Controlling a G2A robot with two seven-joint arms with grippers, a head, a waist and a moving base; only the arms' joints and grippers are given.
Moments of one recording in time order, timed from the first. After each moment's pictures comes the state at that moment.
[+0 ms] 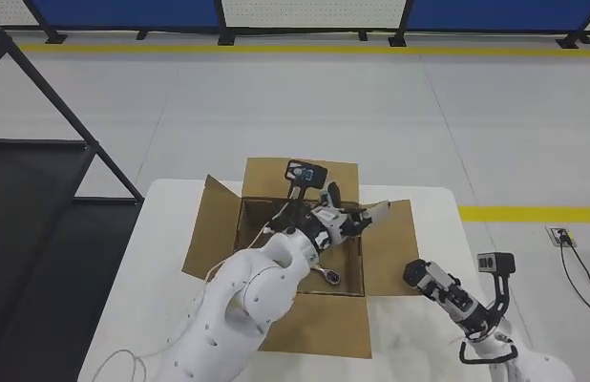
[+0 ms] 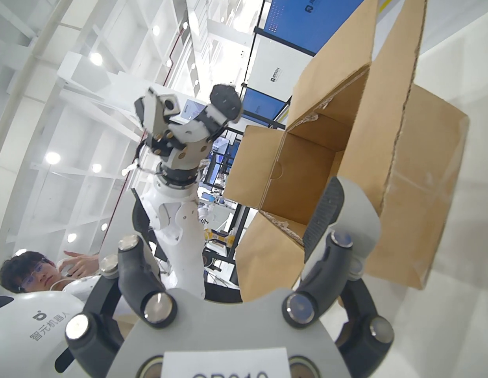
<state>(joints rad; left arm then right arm) 0.78 -1.42 -0.99 -1.76 0.72 0.10 -0.44 -1.39 -1.28 1.71 -1.73 0.25 -0.38 0.80</state>
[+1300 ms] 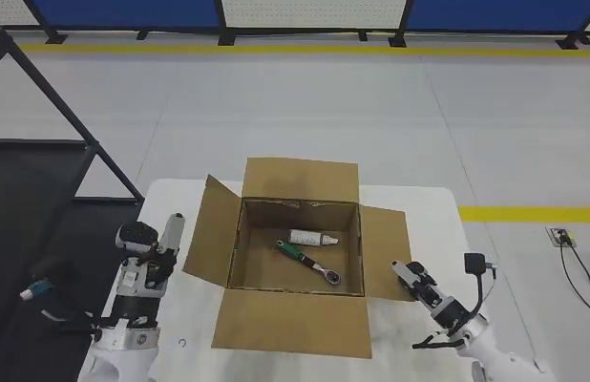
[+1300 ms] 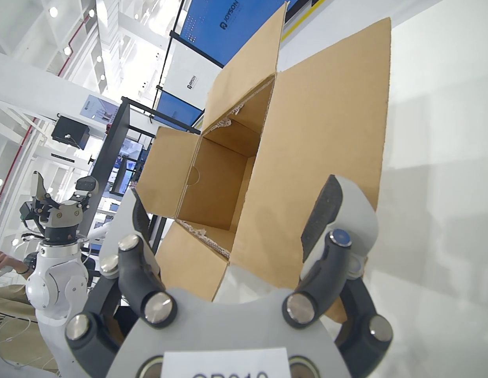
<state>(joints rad) 1.53 -1.35 -1.61 -2.33 0.74 0.14 -0.04 -1.42 -1.27 1.62 -1.83 -0.23 -0.25 0.54</state>
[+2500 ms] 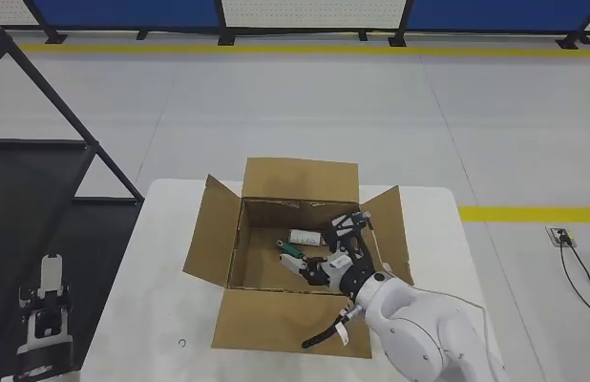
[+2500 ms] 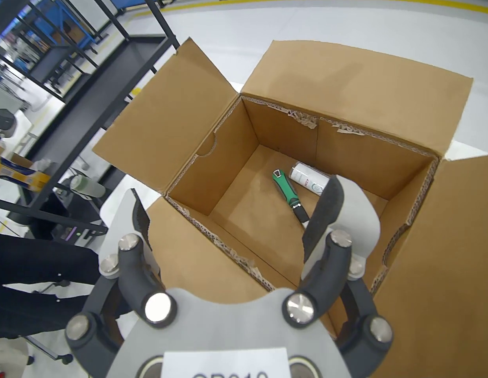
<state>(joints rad) 1.79 -1.38 -1.89 -2.35 0.36 0.08 0.16 -0.91 -1.30 1.00 -1.99 -0.95 0.22 0.80</state>
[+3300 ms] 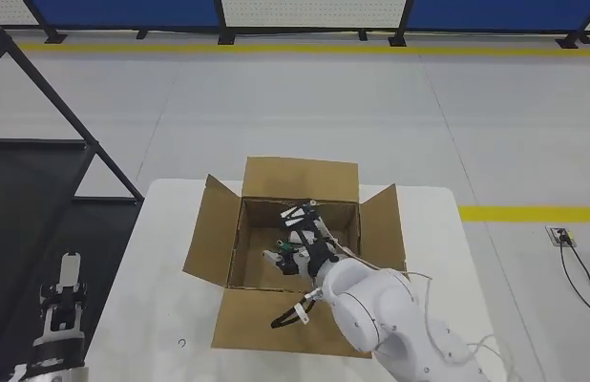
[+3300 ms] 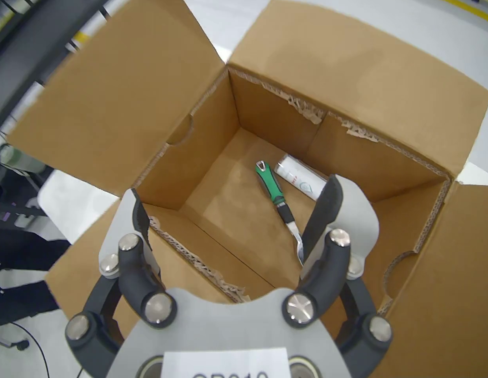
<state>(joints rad) 1.75 -1.38 -1.88 -2.31 0.34 0.12 0.07 -0.65 -1.37 0.80 -1.75 -1.12 0.33 1.03</state>
